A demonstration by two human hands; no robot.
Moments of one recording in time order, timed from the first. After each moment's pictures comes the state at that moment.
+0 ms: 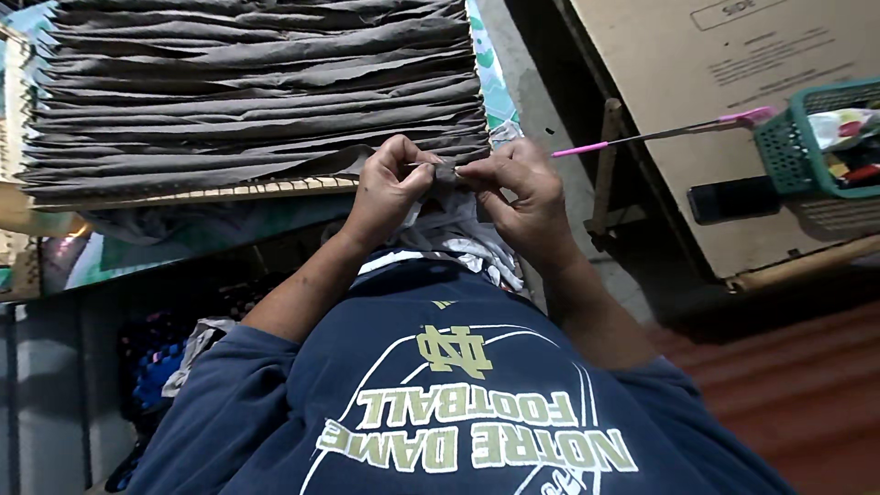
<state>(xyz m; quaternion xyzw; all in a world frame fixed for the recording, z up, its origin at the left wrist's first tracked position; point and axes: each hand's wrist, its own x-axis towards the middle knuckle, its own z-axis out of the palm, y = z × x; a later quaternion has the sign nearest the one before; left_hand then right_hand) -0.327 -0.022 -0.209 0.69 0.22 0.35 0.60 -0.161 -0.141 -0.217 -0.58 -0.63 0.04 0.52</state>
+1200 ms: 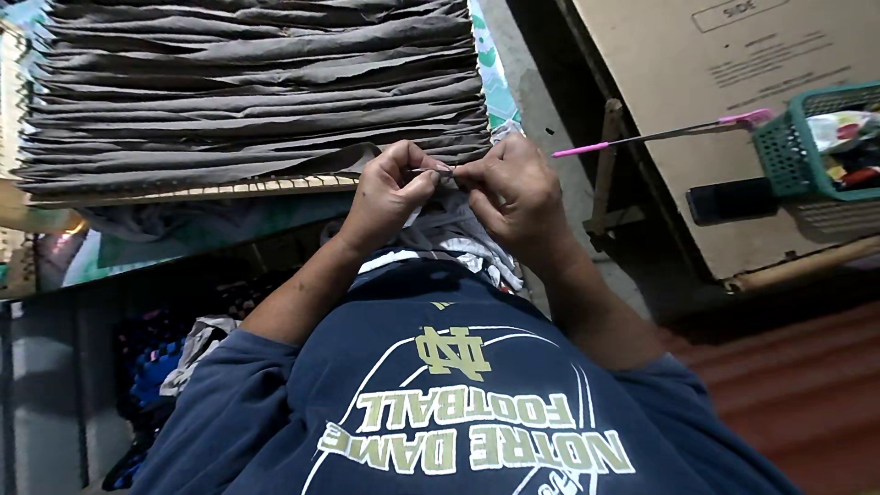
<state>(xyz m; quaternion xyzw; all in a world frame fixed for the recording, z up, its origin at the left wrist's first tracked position) -0.335 -0.027 -0.203 0.70 0.19 0.33 0.61 -0.169 -0.138 -0.206 -0.59 -0.67 -0.01 0.45</state>
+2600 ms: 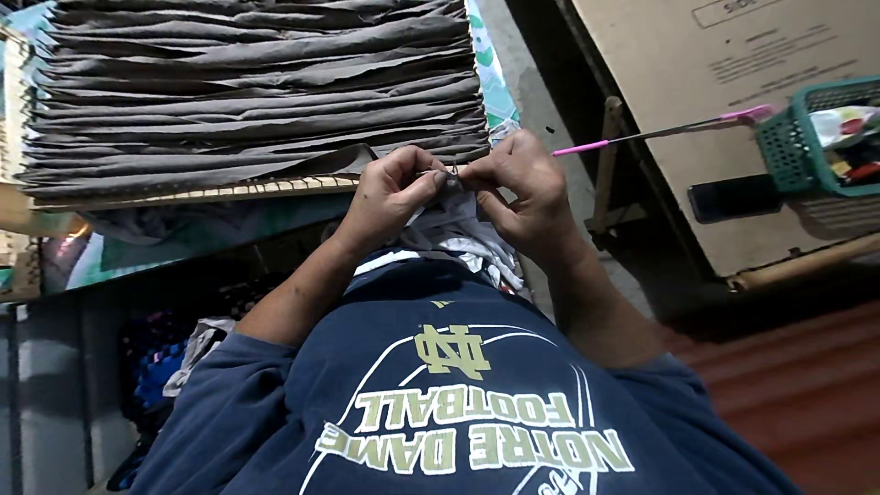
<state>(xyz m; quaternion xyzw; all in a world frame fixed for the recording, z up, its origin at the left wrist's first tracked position) -0.338 -0.026 -0.195 0.76 0.18 0.29 0.56 -0.156 -0.139 -0.211 -0.55 -0.67 0.02 0.50</state>
